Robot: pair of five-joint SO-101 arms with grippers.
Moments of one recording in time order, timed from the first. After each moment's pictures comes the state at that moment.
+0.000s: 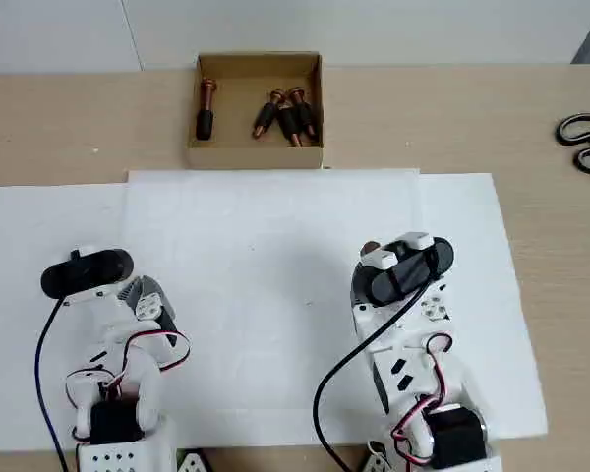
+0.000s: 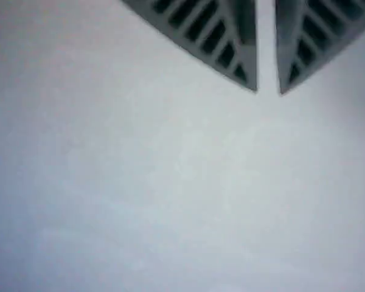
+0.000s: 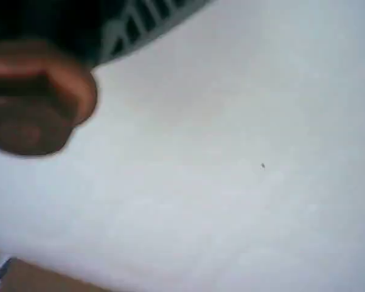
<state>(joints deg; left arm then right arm) -9.4 -103.4 96.4 53.2 19.5 -16.5 -103.2 79.6 54.7 3.2</state>
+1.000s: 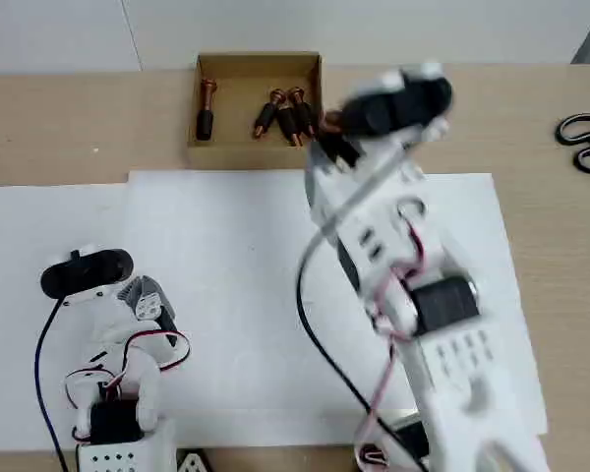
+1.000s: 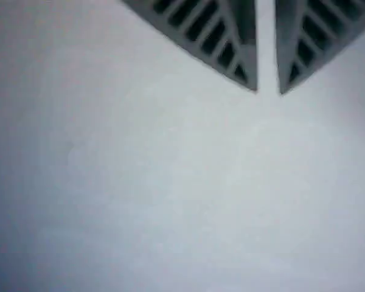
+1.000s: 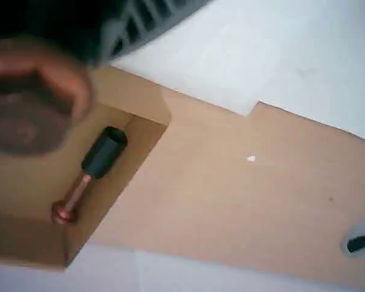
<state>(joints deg) -9.4 -103.4 96.4 53.2 19.5 -23.5 -36.7 22.0 43.0 -12.0</state>
